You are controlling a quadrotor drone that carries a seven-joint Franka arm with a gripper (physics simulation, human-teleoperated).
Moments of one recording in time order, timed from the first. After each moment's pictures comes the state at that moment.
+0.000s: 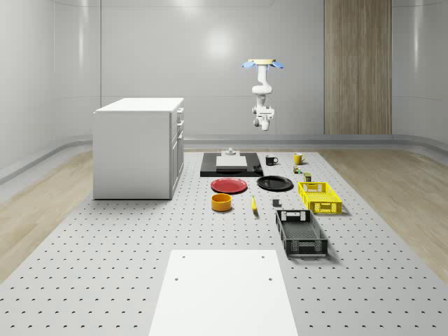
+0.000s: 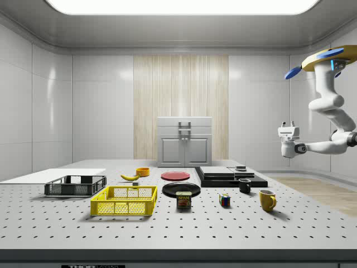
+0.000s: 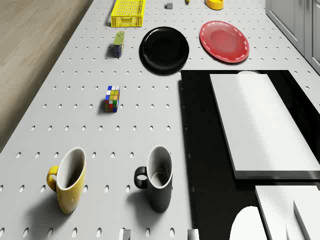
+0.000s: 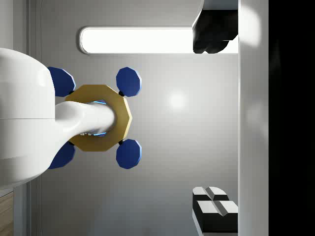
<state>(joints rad) 0.00 -0.79 0.00 -2.34 0.00 1.55 0.79</state>
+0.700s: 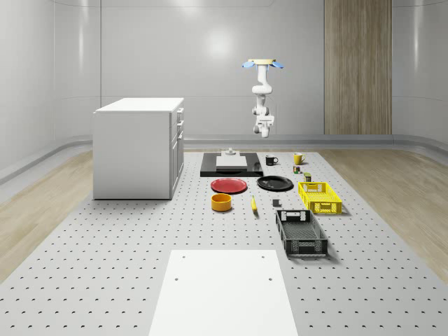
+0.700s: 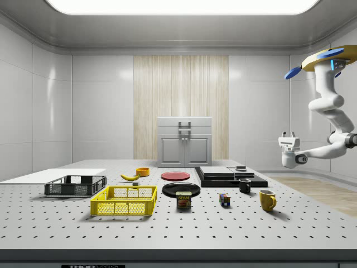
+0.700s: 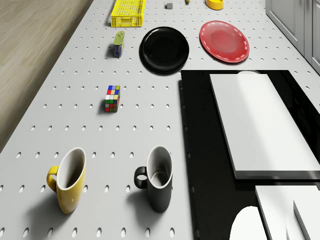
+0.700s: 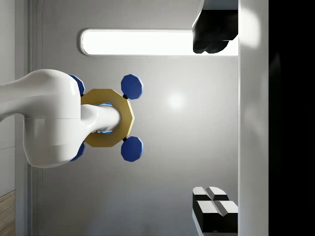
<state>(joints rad) -0.01 -0.72 0.00 -2.08 0.00 1.38 0.78</state>
